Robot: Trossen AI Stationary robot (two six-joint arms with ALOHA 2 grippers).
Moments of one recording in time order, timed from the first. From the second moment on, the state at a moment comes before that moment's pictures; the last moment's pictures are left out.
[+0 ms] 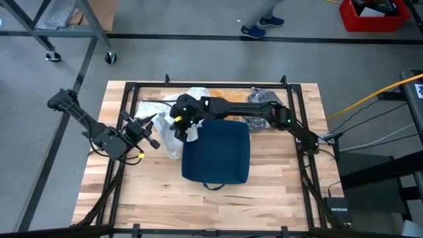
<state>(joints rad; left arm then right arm) -0.65 0.83 0.66 -0.05 -1.57 0.05 -0.12 2.33 2.17 -0.51 -0.27 0.16</state>
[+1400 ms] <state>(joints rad) -0.65 0.83 0.66 -0.07 -1.57 0.05 -0.08 2.36 2.16 -1.06 -0.25 -0.01</state>
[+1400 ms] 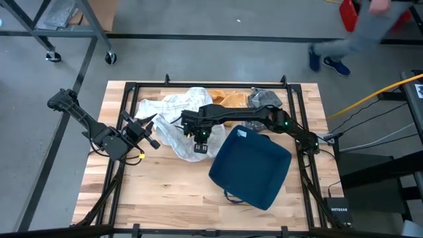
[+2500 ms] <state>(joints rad) -0.65 0.37 0.66 0.08 -1.56 0.33 -0.26 2.36 2.33 -0.40 -0.54 0.29</state>
